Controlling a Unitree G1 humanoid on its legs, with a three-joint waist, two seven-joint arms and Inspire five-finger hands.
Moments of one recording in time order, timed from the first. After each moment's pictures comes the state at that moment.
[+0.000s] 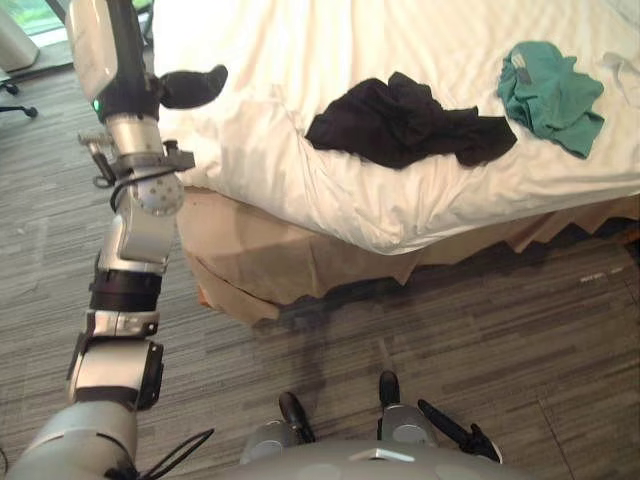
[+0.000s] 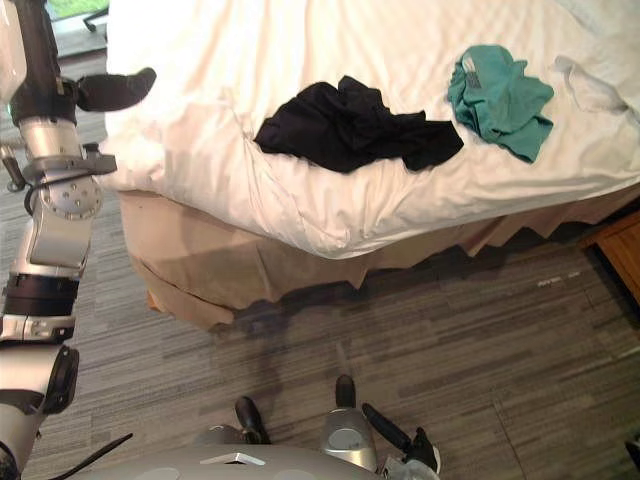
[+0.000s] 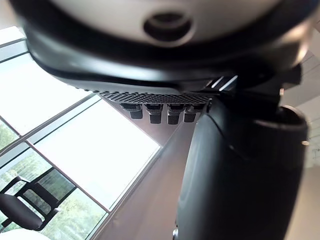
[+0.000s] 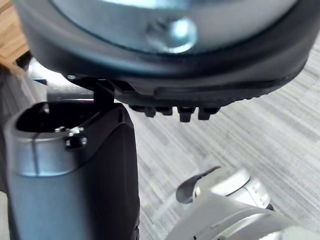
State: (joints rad) left arm -0.72 0.56 0.01 0.20 0.48 -0.02 0.45; right arm 0.14 -0.03 -0.46 1.02 0.05 -0.04 -0.10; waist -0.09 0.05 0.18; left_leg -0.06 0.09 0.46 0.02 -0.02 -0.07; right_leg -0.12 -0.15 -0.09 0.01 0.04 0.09
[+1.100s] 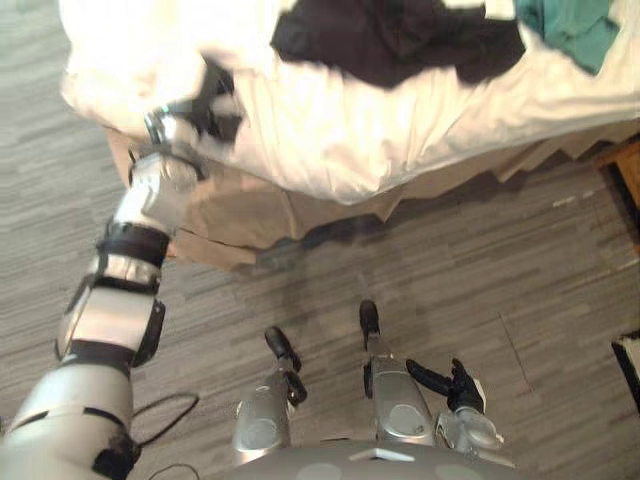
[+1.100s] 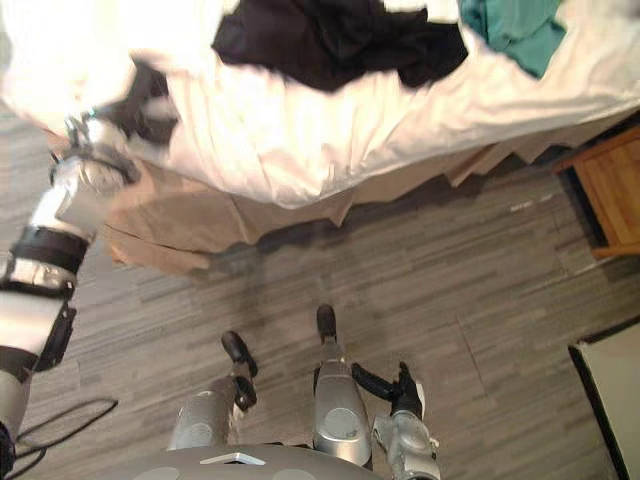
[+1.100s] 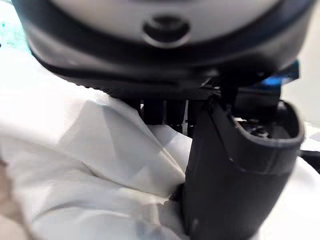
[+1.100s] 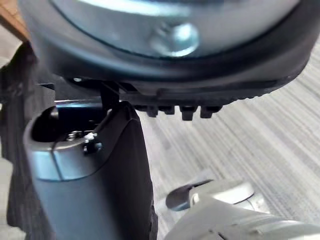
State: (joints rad) left arm -0.82 0.59 -0.24 0.68 0.55 -0.05 0.10; right arm 0.16 -0.08 -0.12 0.84 0.14 -0.05 -0.13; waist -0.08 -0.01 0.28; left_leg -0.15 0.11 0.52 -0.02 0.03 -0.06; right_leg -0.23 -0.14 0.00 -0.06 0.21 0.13
